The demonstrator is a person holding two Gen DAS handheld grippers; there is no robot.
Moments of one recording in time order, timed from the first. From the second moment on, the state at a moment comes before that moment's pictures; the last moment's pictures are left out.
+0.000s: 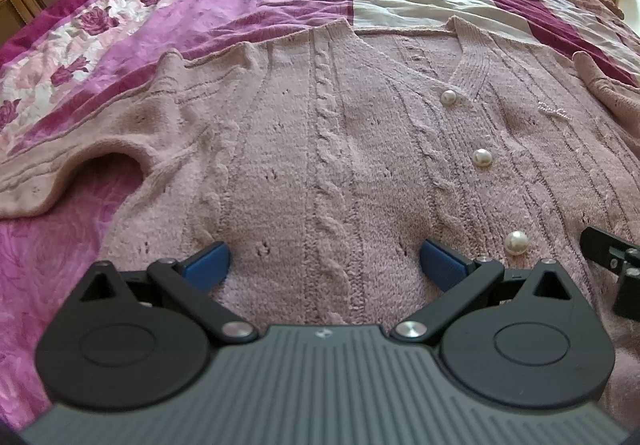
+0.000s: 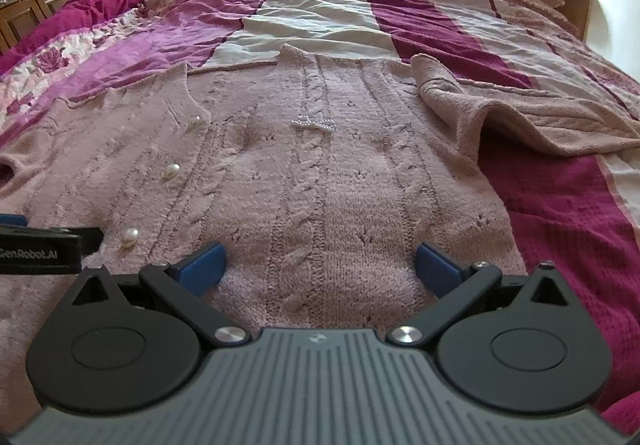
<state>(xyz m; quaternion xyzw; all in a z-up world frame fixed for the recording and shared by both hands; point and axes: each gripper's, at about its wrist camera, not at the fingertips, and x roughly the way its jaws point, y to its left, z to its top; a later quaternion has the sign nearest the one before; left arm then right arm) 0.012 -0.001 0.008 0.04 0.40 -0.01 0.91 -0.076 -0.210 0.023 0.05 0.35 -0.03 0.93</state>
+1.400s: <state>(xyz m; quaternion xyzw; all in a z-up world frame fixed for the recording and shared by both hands) 0.030 -0.038 0.007 0.06 0.42 -0.02 0.90 -0.002 -0.524 0.029 0.24 0.30 -0.24 0.89</state>
